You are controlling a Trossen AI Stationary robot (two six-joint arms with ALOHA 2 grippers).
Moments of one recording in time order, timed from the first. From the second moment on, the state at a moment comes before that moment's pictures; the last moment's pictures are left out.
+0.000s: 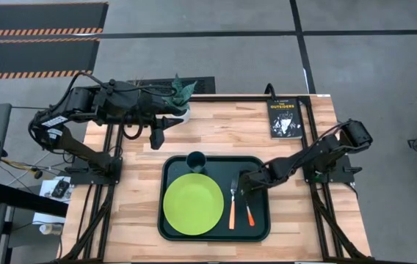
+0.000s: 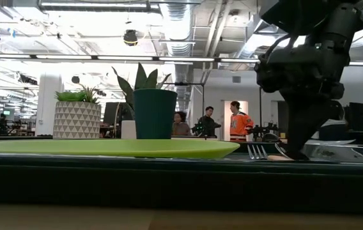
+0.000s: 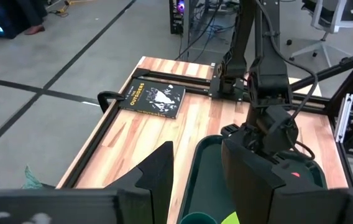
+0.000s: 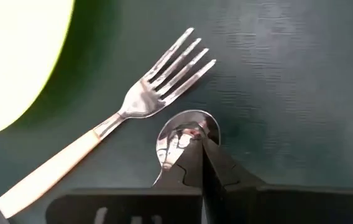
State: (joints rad) left arm -0.04 1.39 1.99 -1.08 -0.25 -0.14; right arm 0.30 1.60 0.82 -0.37 0.07 1.07
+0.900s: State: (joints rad) left arm -0.04 1.39 1.93 -1.03 -0.25 -0.15; right arm 0.31 1.72 0.92 -0.40 0.08 1.02
